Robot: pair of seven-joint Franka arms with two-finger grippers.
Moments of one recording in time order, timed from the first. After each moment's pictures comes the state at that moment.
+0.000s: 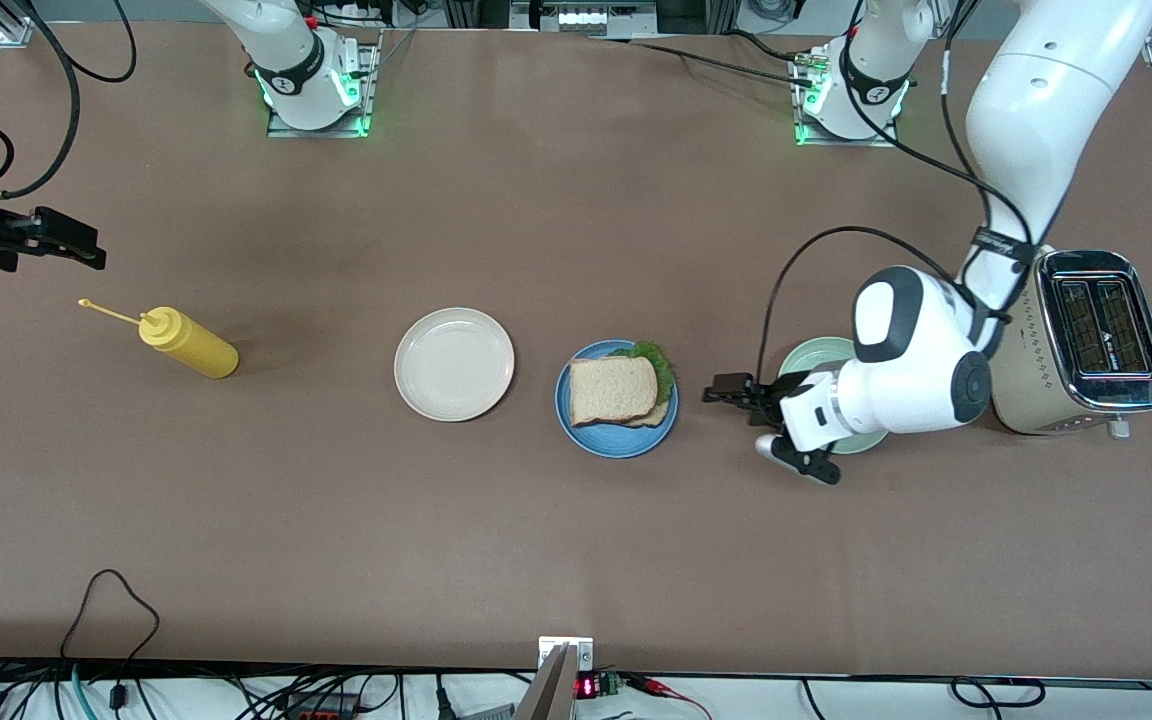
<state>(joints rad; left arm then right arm) 0.13 0.67 -0.47 -1.57 -0.25 2.18 0.20 0.06 0.13 -0.09 -1.47 -0.01 1.49 -0.08</state>
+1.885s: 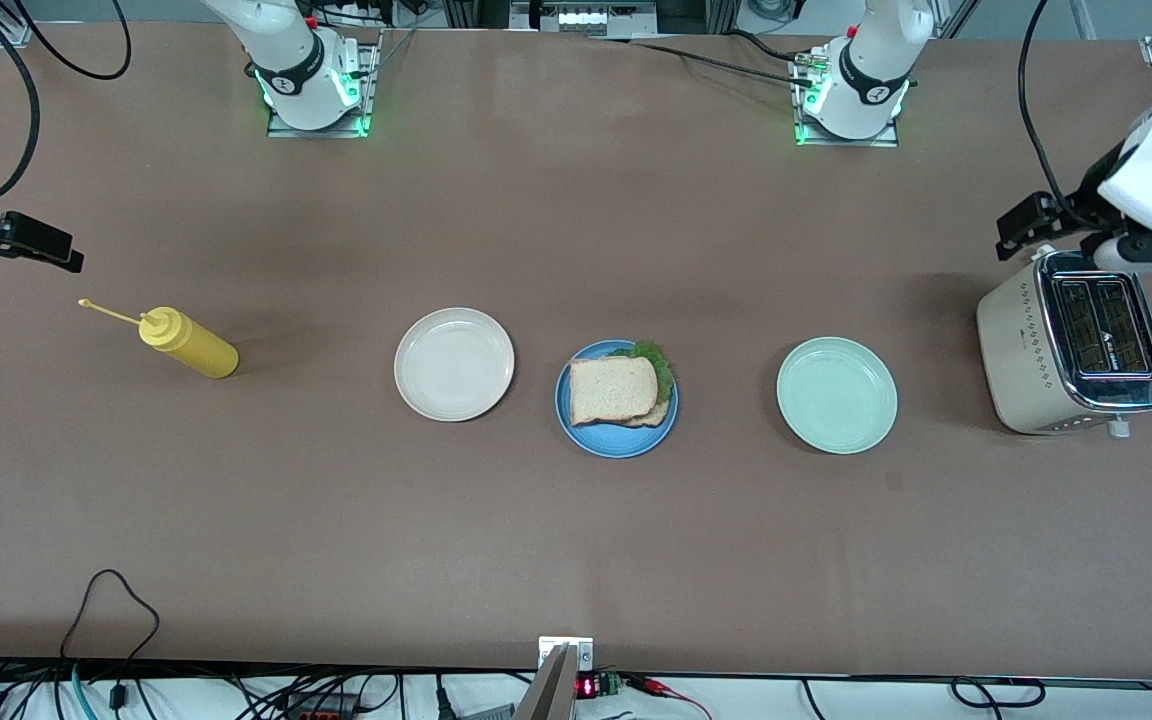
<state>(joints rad) 0.04 -0.13 -0.04 -1.85 0.01 1.70 -0.05 0.03 0.13 -0.11 -1.47 0.01 1.50 -0.04</state>
